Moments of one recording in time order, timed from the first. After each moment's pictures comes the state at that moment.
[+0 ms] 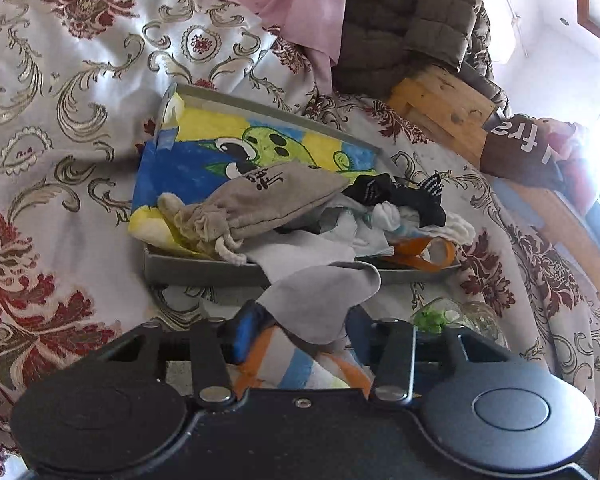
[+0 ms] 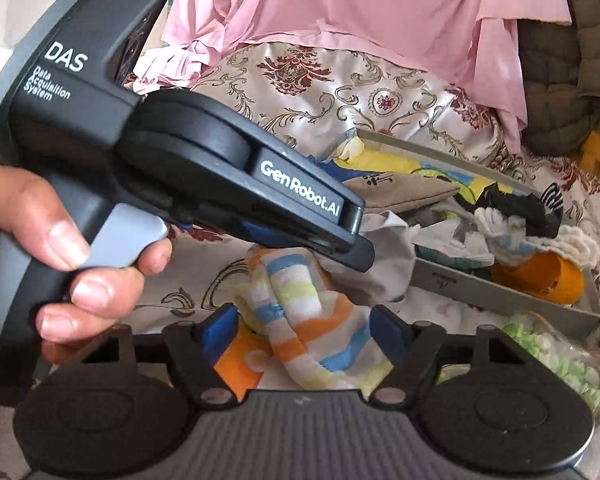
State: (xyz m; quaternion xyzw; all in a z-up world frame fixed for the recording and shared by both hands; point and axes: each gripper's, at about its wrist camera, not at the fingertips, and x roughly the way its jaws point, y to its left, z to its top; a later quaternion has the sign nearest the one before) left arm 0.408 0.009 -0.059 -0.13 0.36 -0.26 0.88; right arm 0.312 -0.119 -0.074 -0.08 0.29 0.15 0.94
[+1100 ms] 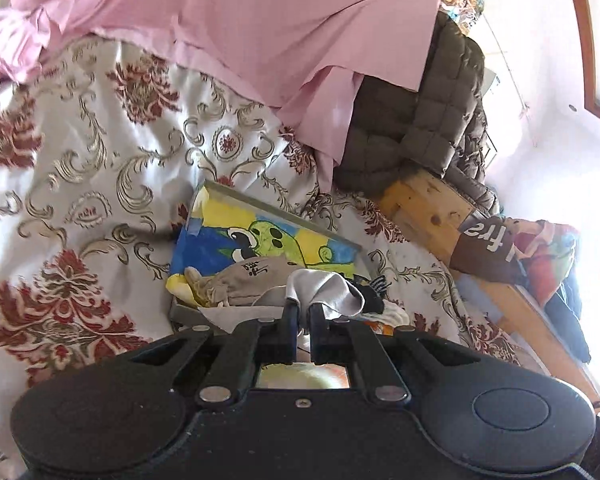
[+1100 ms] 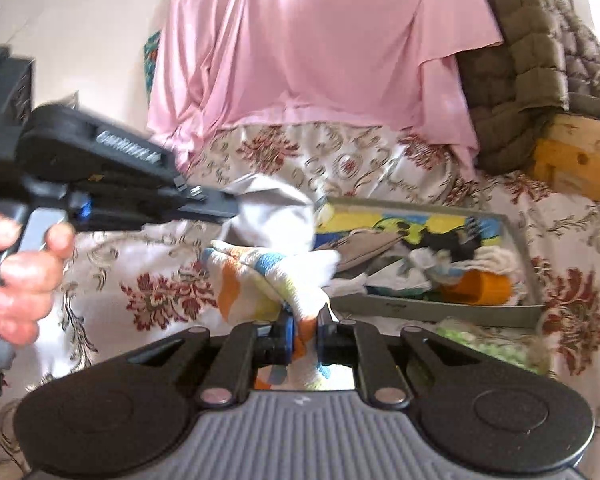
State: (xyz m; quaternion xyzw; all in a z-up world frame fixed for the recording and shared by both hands) left arm 0.316 0.045 0.037 -0.21 0.27 -0.21 0.92; right arm 0.234 -0.175 -0.007 0.02 0.21 0.13 0.97
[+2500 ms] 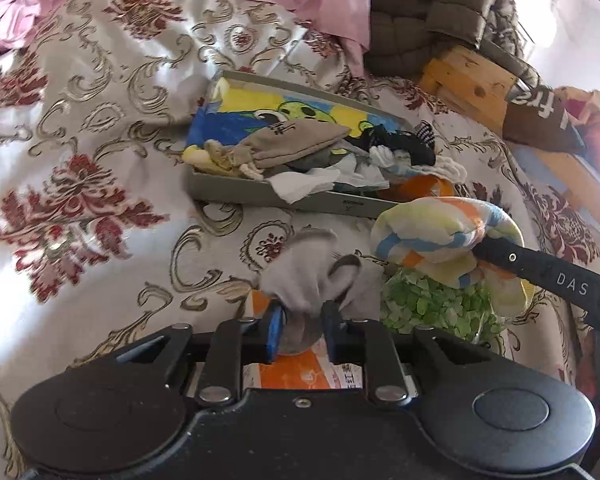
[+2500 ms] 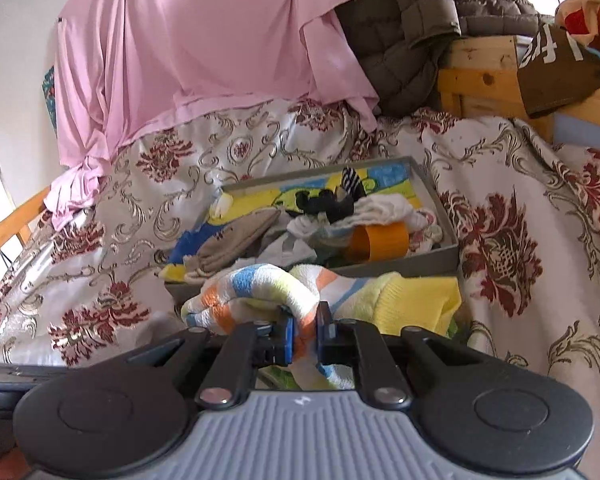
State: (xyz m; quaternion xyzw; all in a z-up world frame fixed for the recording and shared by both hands) left arm 0.303 -0.008 -0.038 -0.09 0.38 -0.17 0.90; right arm 0.271 -0.249 -0.033 0.12 0.27 0.04 0.96
